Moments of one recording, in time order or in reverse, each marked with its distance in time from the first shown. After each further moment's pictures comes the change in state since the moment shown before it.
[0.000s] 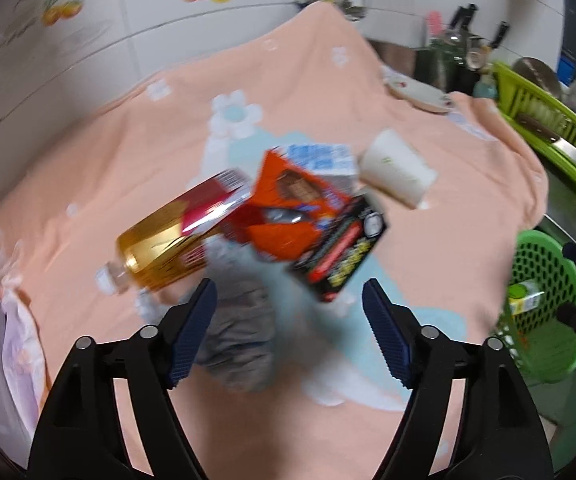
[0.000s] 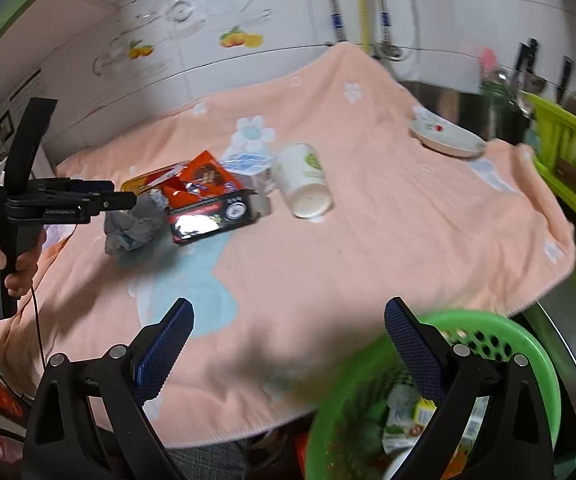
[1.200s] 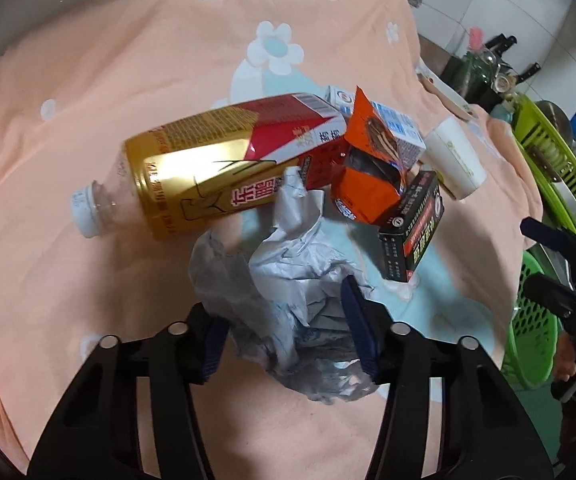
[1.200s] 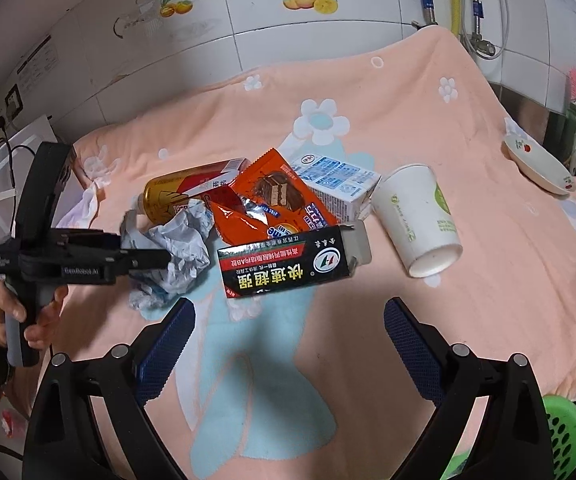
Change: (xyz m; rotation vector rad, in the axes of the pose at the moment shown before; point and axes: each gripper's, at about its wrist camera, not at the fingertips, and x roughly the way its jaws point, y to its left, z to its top) left arm 0.067 0.074 -0.026 -0.196 0.125 -0.212; right arm 0.103 0.069 0.067 -0.070 0.098 0.105
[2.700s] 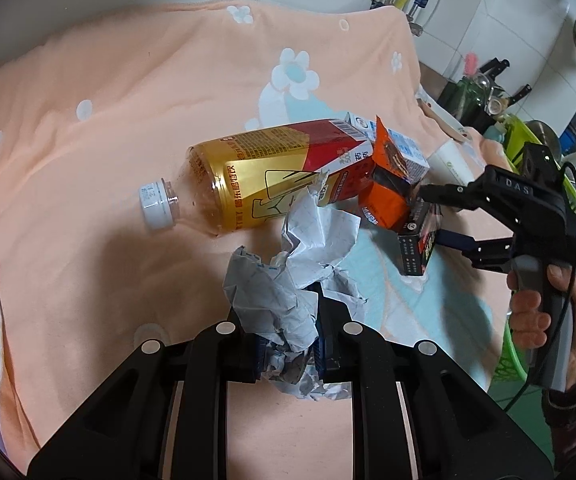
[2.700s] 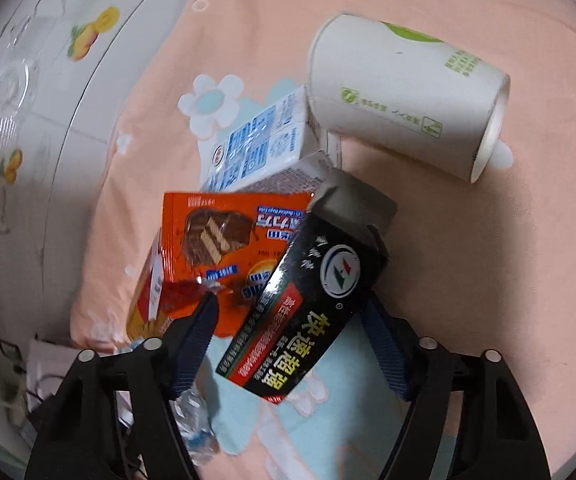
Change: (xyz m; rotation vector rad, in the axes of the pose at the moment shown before) left arm -0.034 0.034 -0.013 -0.023 -0.090 -0.021; right arm 0.095 -0.051 0.019 0.842 0.112 0.129
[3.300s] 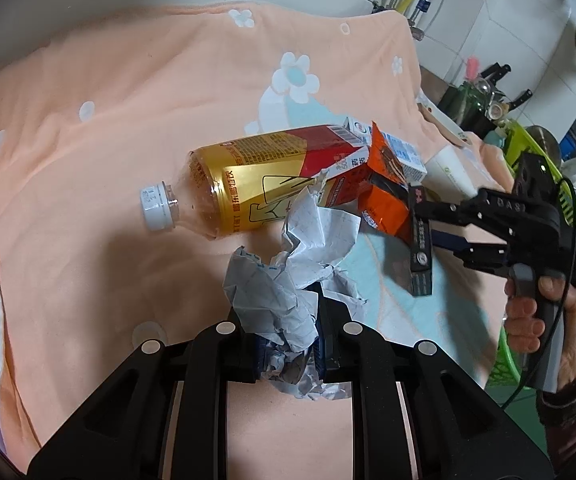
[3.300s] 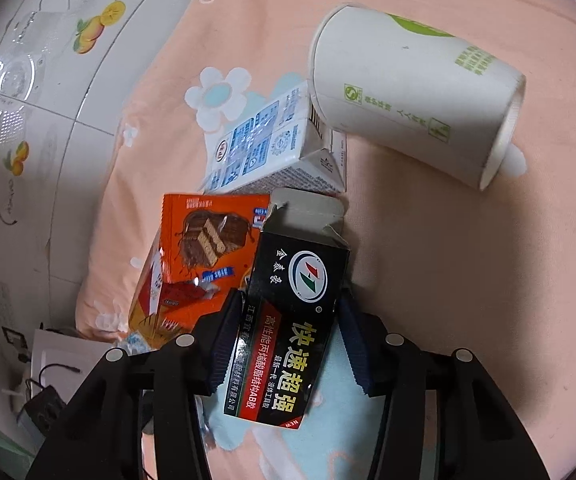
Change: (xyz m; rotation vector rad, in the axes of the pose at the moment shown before) left arm -0.005 0.002 0.001 -0.018 -0.010 -0.004; right arm 0.001 -0.004 0.002 -0.047 0.032 0.033
